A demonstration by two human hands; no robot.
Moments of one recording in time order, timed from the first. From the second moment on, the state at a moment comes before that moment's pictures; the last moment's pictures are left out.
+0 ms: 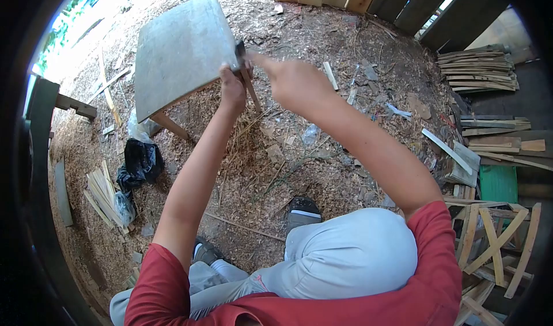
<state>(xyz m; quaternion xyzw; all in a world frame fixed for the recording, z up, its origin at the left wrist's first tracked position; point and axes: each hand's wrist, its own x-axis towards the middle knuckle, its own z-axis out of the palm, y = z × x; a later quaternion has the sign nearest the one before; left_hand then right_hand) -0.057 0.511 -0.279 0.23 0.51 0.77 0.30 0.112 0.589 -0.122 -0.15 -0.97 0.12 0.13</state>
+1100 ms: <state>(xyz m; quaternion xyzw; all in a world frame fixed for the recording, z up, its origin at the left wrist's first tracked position) -0.081 0.369 -0.183 0.19 0.40 0.84 0.30 0.117 0.543 -0.134 -0.20 -0.85 0.45 0.18</state>
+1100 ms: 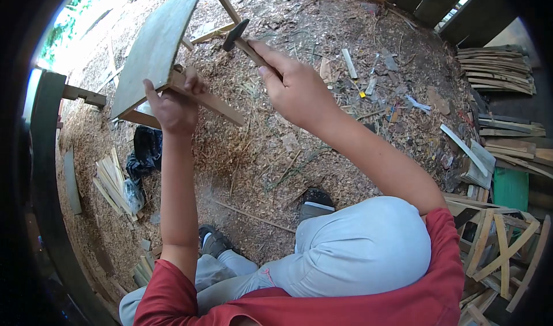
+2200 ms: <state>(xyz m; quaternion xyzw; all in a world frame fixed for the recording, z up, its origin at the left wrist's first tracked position) -0.059 0.372 -0.232 0.22 0.45 0.79 0.34 0.102 0.530 -0.142 -0.16 -0.83 0.51 0.17</state>
